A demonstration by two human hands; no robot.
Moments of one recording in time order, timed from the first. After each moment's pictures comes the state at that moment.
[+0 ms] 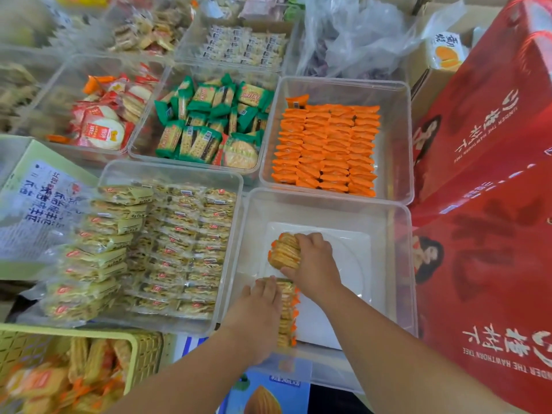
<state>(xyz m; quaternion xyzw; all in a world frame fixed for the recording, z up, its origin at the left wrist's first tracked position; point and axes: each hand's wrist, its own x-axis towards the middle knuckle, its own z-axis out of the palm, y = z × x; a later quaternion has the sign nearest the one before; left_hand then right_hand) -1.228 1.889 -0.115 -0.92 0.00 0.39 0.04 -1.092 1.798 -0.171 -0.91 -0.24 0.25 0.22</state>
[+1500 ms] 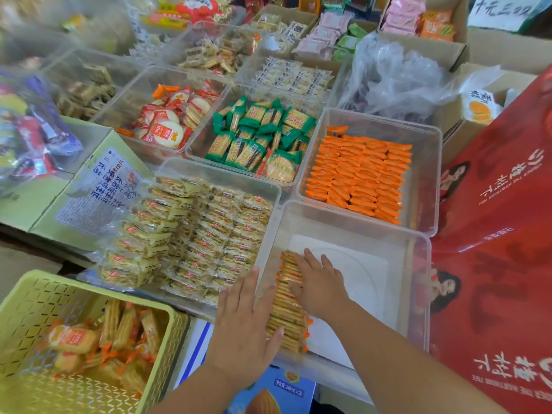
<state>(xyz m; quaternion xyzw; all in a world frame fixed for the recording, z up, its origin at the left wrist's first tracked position) -1.307 1.891 -0.091 -0.97 -0.22 0.04 -0.10 -1.113 1.812 -0.154 -0.87 -0.38 0.31 0.03</state>
